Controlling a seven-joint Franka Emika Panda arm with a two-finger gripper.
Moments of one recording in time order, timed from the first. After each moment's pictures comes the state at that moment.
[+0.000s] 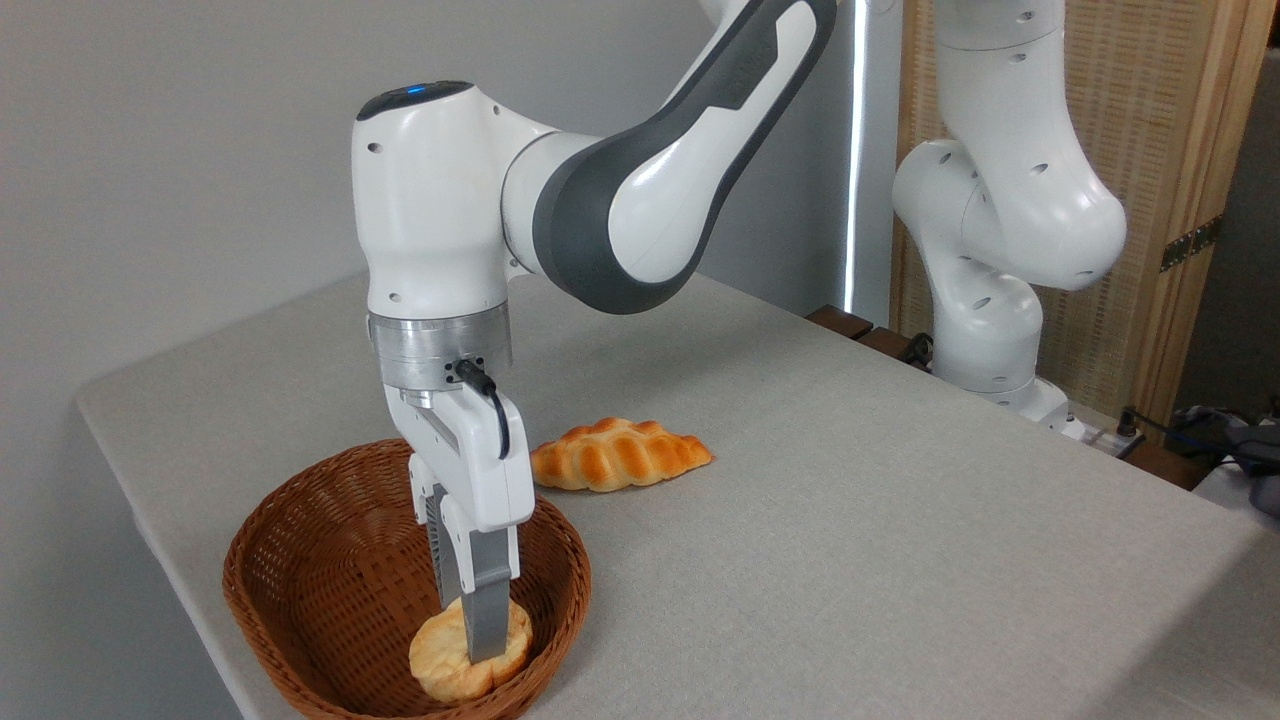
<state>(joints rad) -0.14 0.16 0.12 -1.90 0.15 2.28 0.81</state>
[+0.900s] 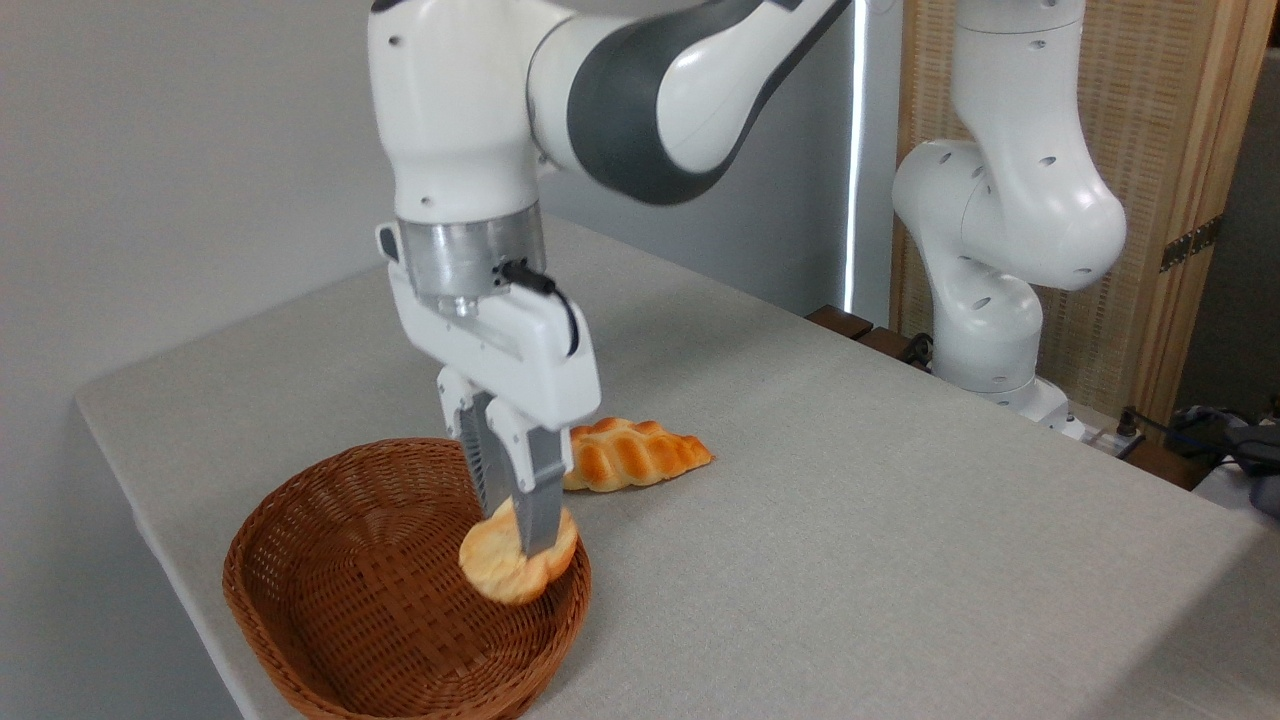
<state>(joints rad) -0.14 0.02 0.12 -1.90 0.06 2.04 0.72</state>
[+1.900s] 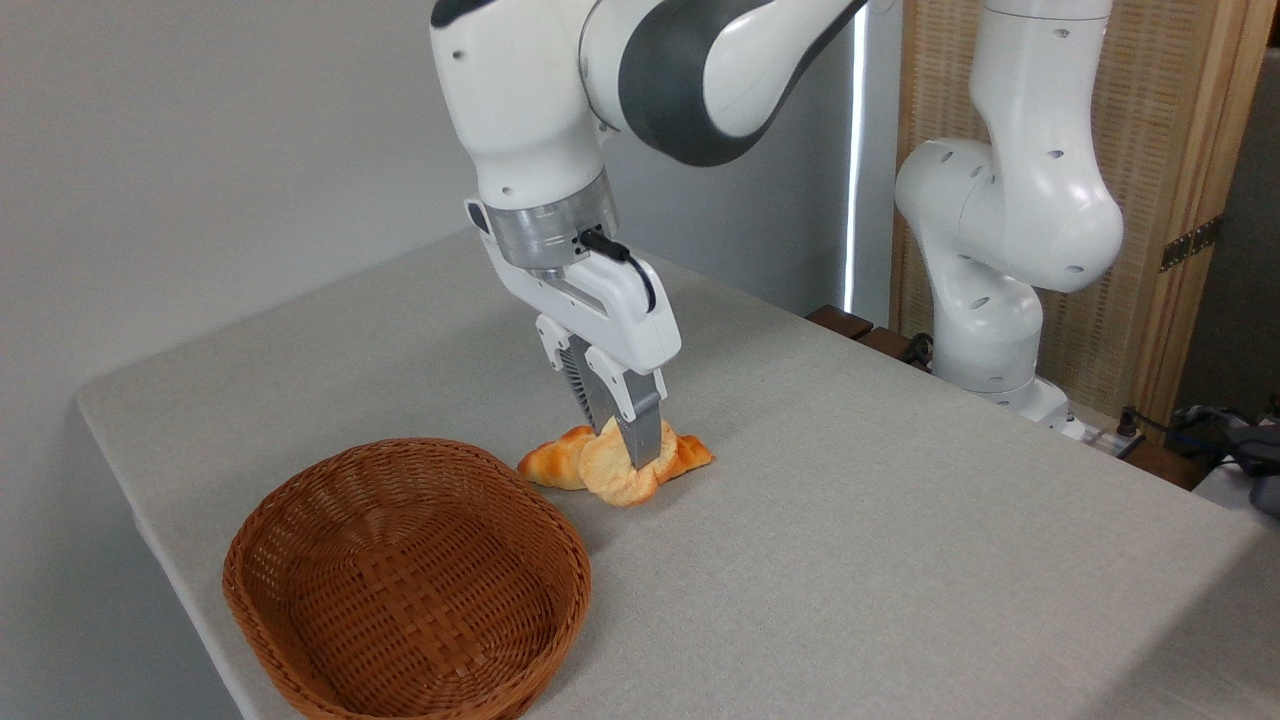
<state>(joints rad) -0.21 -0.15 0.12 -2.10 0.02 1.83 0.73</state>
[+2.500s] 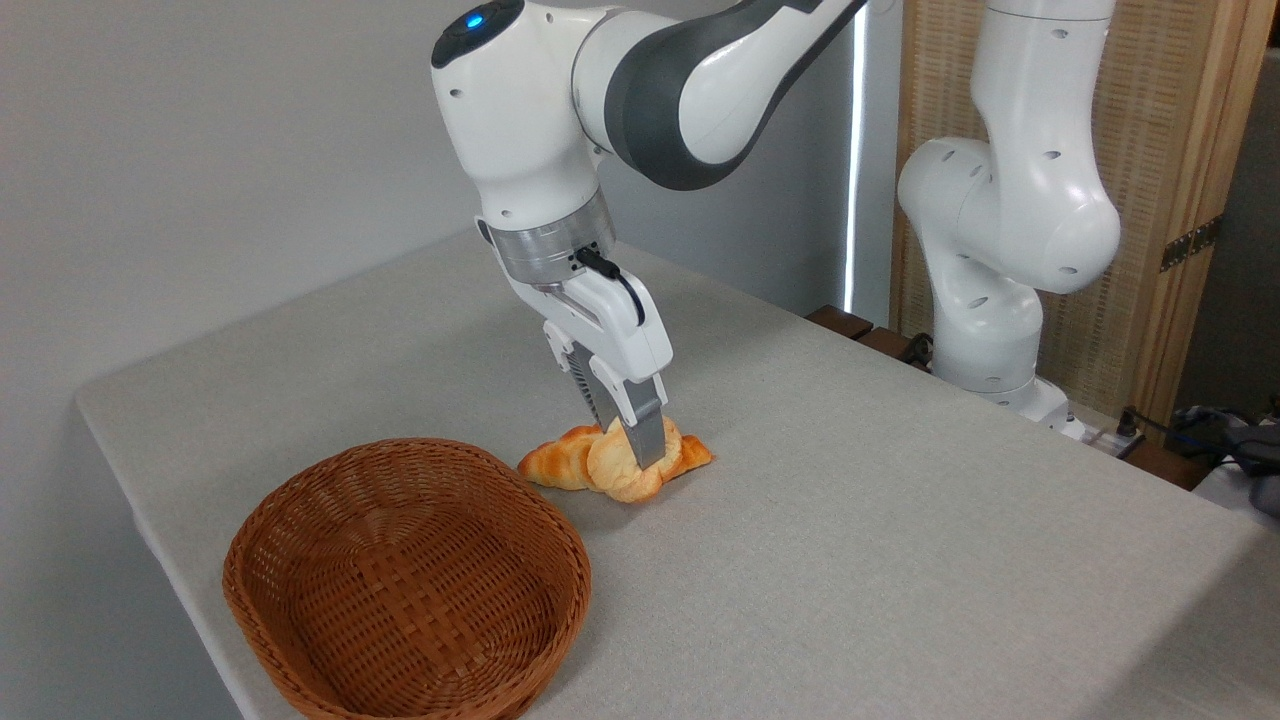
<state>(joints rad) -0.25 -0.15 0.11 -2.15 0.02 1.85 0.73</state>
